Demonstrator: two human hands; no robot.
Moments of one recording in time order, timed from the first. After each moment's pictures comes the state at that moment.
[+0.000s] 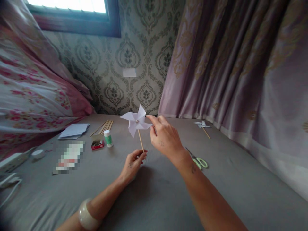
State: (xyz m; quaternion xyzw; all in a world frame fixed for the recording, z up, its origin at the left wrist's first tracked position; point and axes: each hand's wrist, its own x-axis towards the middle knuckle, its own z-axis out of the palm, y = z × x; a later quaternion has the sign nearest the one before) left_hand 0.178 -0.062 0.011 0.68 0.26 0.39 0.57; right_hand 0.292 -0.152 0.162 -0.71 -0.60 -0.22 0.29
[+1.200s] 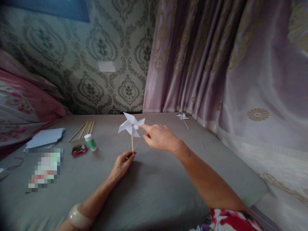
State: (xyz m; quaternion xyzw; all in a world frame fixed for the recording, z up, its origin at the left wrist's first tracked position) left_hand 0.178 -0.057 0.011 0.76 0.25 0.30 0.52; right_hand 0.312 -0.184 0.194 -0.78 -0.62 -0.05 0.09
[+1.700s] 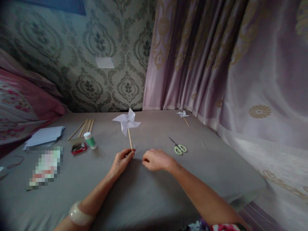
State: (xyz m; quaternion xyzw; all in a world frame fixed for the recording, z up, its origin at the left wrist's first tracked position) left_hand 0.178 -0.056 0.016 0.72 0.28 0.28 0.57; right_hand 0.299 -0.192 0.107 -0.75 -0.64 0.17 0.04
